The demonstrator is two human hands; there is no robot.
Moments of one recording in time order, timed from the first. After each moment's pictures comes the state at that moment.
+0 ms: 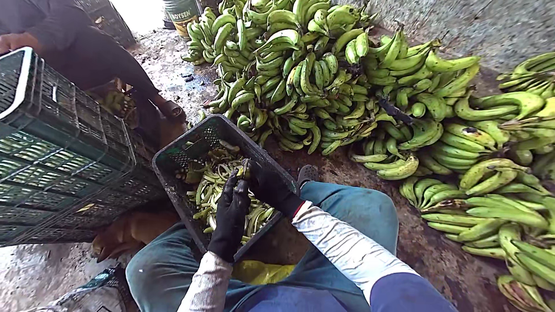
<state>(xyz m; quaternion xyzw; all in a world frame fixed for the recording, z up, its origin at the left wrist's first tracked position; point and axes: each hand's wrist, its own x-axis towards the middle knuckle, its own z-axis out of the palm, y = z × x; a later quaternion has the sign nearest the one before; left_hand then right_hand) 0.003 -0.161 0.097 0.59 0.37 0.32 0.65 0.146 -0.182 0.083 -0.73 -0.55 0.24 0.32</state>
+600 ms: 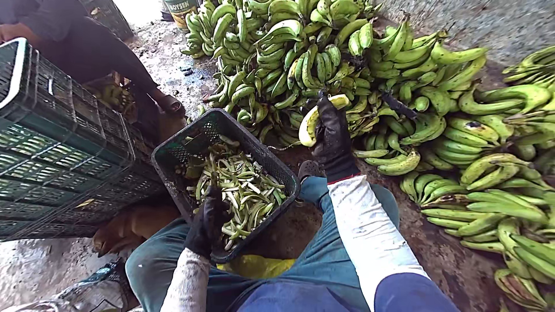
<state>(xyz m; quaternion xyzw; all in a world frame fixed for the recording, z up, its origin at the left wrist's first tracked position) -0.067 -0.129 0.057 0.51 0.46 0.24 0.69 0.262 -0.191 0.112 -0.44 -0.22 0.22 0.84</state>
